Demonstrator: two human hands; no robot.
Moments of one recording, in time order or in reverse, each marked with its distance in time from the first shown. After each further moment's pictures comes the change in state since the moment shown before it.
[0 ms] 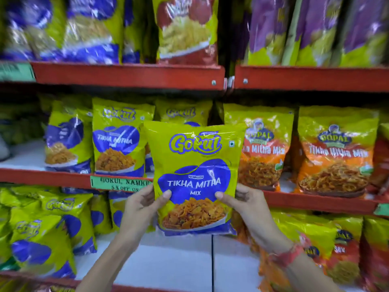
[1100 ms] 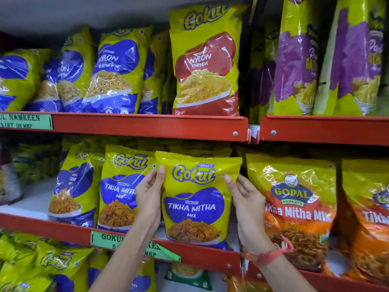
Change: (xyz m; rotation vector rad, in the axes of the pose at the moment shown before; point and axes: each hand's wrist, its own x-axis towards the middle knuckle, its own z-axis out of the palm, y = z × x) left_hand 0.169 0.039 0.007 -0.274 0.375 0.139; right_hand 0.156 -0.020 0.049 0.288 0.214 -0.176
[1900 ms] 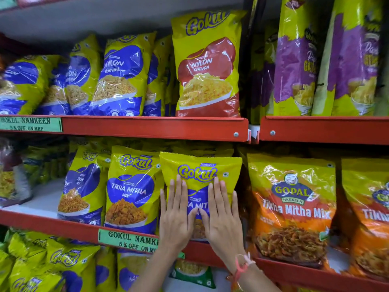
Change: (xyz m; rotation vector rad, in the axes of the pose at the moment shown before) left_hand -0.021 -0.086 -0.025 1.317 -0.231 0.871; right_hand -0.016 0.082 -0.005 -1.491 -0.116 -0.827
